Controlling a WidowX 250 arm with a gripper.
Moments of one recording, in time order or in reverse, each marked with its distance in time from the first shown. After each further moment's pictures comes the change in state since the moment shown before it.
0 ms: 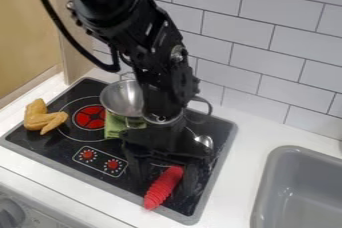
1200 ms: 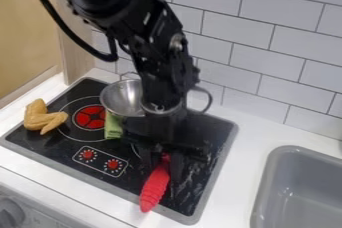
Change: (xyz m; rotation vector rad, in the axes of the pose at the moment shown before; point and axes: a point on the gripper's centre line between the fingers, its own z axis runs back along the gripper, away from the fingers) arm 0.003 0.000 0.015 0.002 -0.038 -0.043
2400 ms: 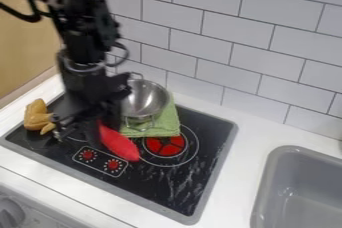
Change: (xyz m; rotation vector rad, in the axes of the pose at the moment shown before) arm -0.001 0.078 0.021 0.038 -0.009 1.290
